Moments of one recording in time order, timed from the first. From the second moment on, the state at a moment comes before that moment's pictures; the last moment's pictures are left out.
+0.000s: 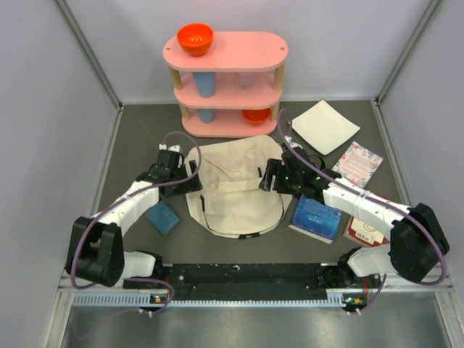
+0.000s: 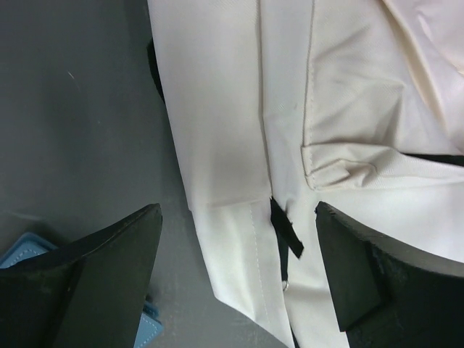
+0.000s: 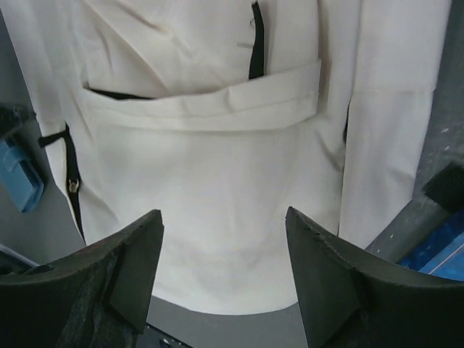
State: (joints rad) left arm -0.26 1.29 0.75 -0.37 0.03 -0.45; right arm 0.64 1.33 0.89 -0.32 0.02 0.67
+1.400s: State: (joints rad) left arm -0.17 1.47 0.67 -0.14 0.27 -0.48; right arm 0.98 1.95 1.17 0.06 -0.11 0.98
